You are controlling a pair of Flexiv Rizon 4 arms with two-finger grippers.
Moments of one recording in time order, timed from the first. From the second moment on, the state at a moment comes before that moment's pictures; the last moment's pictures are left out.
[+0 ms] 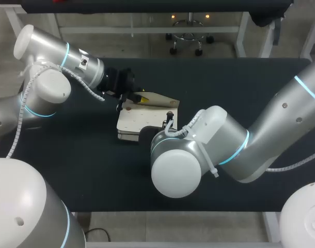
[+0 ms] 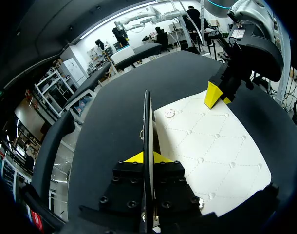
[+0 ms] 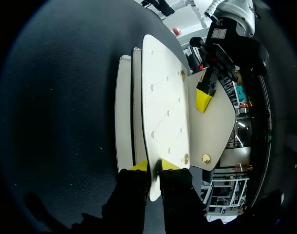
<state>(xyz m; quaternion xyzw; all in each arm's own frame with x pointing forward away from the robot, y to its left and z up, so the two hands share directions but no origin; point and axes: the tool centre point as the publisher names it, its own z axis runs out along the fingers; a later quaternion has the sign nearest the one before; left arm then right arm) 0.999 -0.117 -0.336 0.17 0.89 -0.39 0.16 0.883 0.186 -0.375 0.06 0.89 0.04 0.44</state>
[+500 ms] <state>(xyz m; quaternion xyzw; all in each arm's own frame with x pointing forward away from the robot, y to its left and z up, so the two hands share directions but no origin) 0.989 -0.119 -0.340 0.20 0.88 -0.39 0.19 0.884 0.186 -0.375 0.07 0.89 0.04 0.44</state>
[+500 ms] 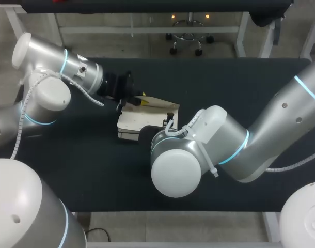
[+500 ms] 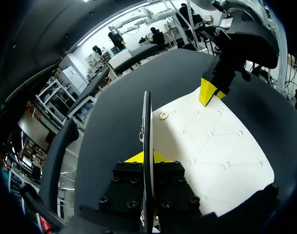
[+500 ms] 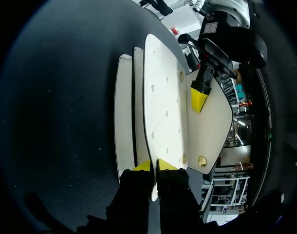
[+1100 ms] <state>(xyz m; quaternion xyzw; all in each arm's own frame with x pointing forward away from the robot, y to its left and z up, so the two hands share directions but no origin) 0.974 -0.114 -0.342 0.21 0.85 -0.42 0.23 0.884 0.186 -0.375 0.07 0.89 0.04 0.44</state>
